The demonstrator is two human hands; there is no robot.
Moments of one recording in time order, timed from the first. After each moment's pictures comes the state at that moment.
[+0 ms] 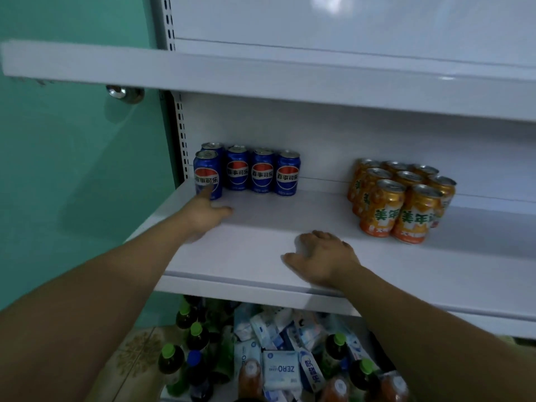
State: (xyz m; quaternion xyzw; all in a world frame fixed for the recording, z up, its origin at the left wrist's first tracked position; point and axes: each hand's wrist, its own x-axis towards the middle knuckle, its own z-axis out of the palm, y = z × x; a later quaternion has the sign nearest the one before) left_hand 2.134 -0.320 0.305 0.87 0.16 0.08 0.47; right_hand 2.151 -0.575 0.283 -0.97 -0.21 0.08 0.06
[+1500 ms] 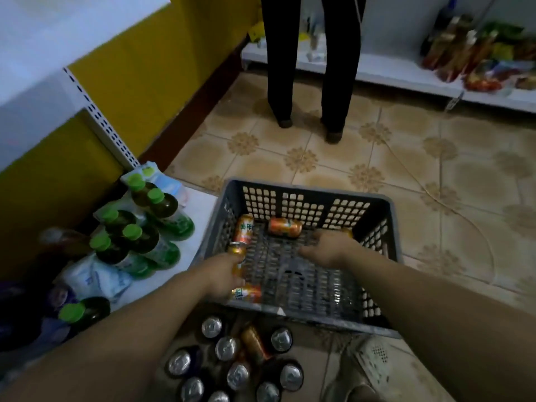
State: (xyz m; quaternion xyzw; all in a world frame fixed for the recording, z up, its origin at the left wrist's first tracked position) left_hand 2.114 -1.090 -0.050 0.78 -0.46 -0.42 -0.05; right_hand 1.932 -1.247 -0.027 -0.79 0.45 0.27 0.31
